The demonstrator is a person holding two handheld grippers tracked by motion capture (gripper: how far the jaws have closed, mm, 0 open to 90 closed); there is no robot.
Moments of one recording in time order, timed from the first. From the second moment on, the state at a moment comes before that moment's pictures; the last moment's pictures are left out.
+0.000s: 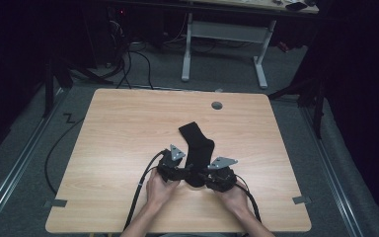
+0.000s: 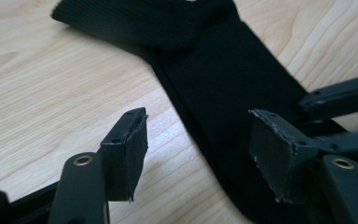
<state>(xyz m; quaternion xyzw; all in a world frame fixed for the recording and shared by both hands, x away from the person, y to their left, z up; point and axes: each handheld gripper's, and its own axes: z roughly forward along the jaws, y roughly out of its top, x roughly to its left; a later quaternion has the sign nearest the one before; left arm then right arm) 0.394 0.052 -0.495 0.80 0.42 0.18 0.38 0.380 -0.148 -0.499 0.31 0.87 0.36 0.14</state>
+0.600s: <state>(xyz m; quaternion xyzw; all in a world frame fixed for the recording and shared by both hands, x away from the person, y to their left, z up) 0.392 0.050 -0.492 0.81 0.42 0.19 0.35 0.419 -0.143 -0.499 0.35 0.85 0.36 0.16</state>
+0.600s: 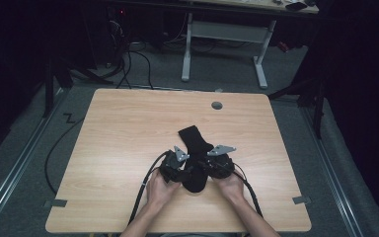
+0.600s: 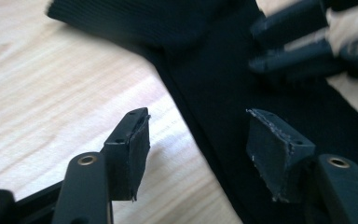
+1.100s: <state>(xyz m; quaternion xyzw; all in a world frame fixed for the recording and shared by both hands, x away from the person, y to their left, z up) 0.436 0.031 -0.481 0.81 0.43 0.20 0.35 0.397 -0.145 -0.504 0.31 0.86 0.38 0.16</state>
